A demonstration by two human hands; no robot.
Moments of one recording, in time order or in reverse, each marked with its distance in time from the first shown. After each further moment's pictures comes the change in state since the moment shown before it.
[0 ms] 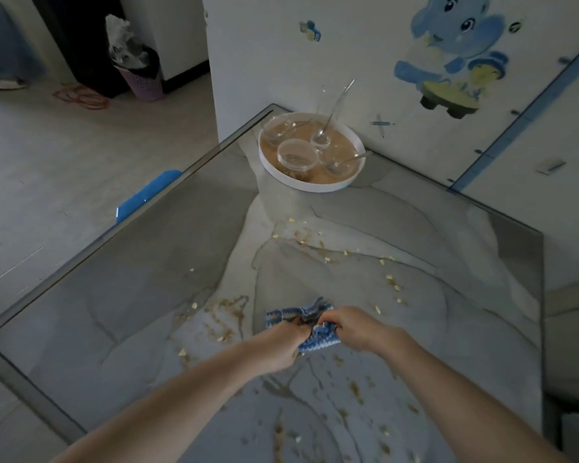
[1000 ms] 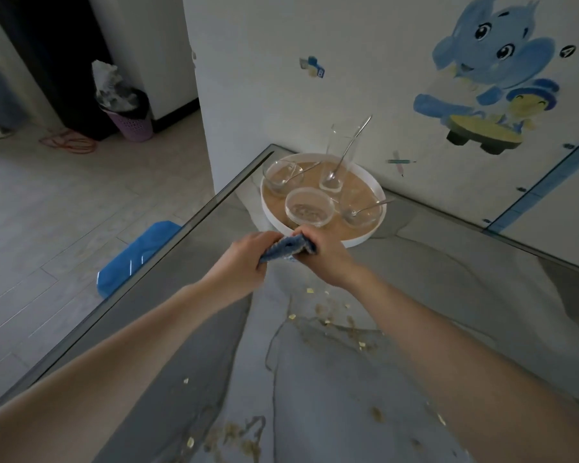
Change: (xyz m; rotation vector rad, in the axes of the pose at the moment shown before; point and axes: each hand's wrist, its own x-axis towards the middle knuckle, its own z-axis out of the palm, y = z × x) left_hand 0.061 -0.113 -0.201 -0.203 0.708 0.025; right_hand 0.152 -0.053 -0.166 0.477 0.616 -0.292
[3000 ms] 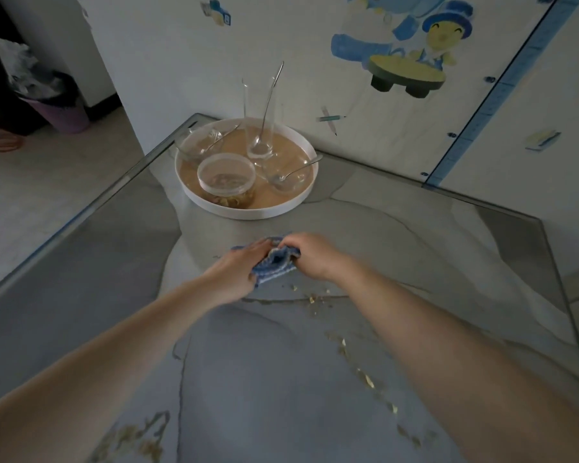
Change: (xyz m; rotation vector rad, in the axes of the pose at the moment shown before) left_hand 0.029 0.053 0.120 0.190 -0.336 0.023; right_hand -0.047 0.112 -0.042 -0.326 -0.153 0.160
